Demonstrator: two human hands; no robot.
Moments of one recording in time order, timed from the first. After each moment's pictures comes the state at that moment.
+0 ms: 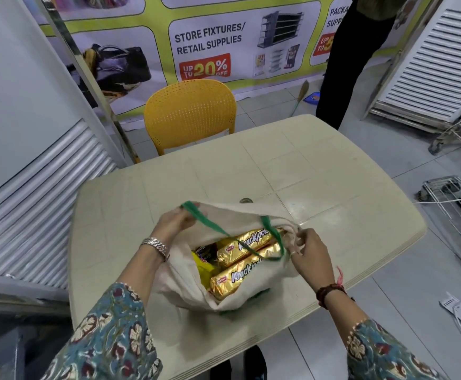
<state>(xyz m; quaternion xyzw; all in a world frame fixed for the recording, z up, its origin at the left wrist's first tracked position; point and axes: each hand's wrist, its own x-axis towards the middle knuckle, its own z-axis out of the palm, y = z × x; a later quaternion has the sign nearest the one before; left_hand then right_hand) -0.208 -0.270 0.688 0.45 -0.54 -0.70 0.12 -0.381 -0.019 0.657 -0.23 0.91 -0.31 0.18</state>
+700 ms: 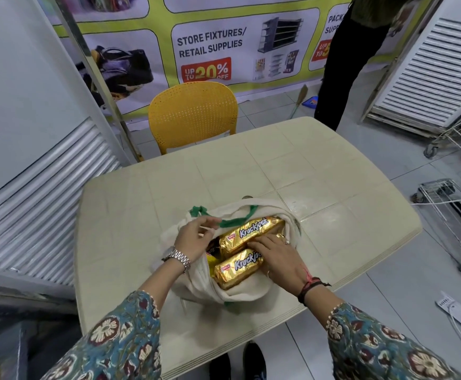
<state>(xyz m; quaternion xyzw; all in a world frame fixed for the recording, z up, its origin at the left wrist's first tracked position) -0.194 -0.221 0.681 0.37 -0.80 -0.46 0.12 -0.335 -0.036 0.652 -0.61 0.78 -0.08 0.04</state>
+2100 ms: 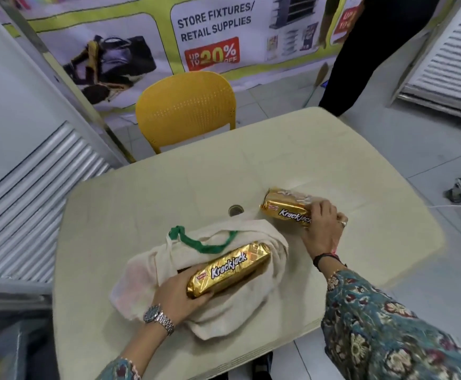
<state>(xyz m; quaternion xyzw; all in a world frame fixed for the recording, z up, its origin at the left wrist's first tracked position) -0.220 -0.170 0.647 0.39 -0.87 -0.31 -0.06 -0.535 -0.049 0.606 -0.33 0.94 -0.13 -0.03</state>
